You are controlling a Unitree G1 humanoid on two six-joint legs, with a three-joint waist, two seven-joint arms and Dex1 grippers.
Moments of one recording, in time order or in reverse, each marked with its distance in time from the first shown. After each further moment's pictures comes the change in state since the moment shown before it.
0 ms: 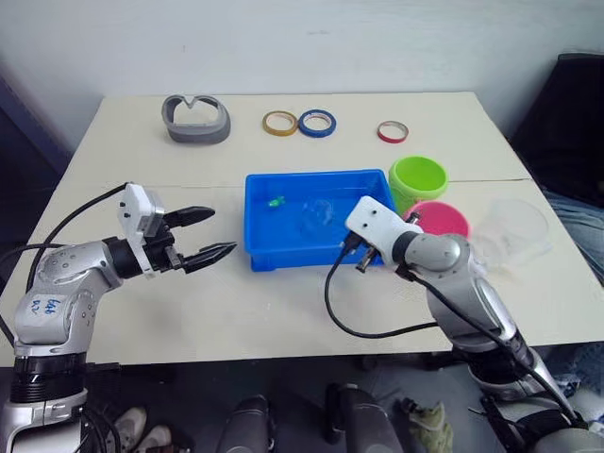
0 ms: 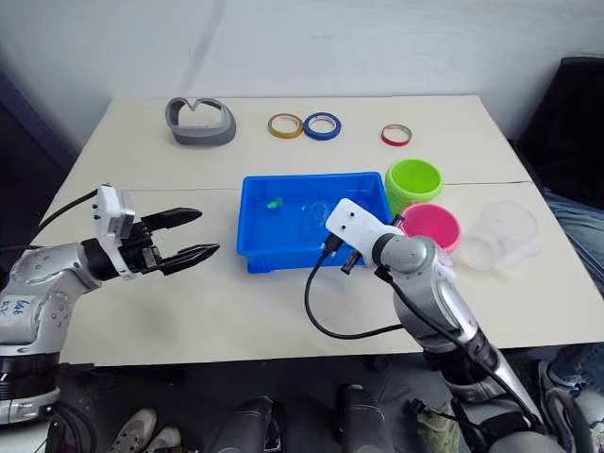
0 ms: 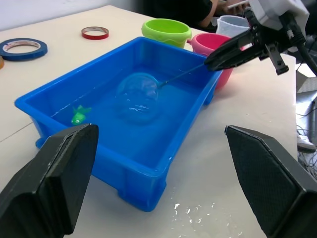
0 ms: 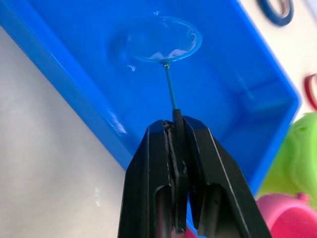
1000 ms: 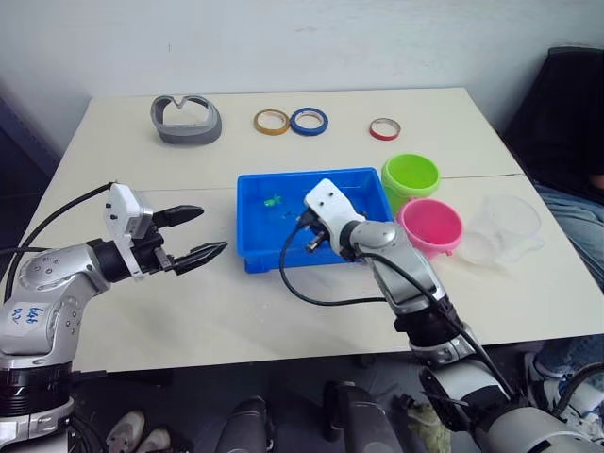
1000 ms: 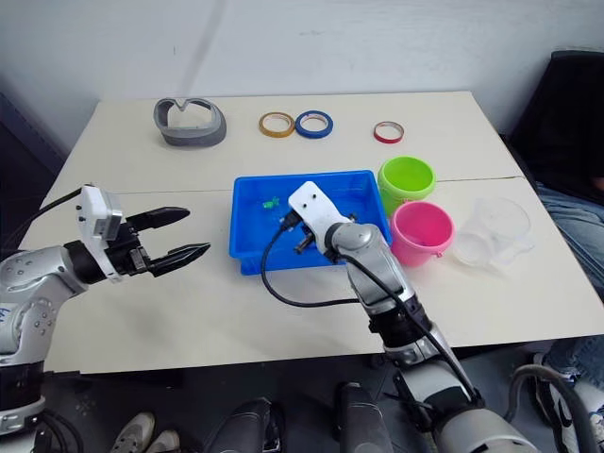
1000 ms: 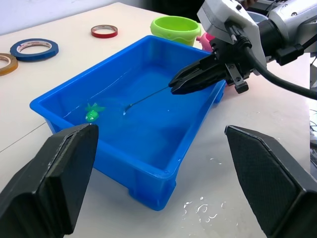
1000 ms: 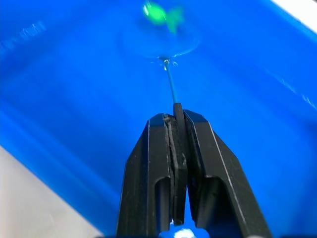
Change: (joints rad) left arm 0.048 0.033 0.040 -0.065 -0.025 0.024 0.039; right arm -0.165 0.309 -0.052 0.383 0.203 -0.113 -0.236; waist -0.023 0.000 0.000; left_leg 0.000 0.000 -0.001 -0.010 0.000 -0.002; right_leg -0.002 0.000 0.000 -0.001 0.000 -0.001
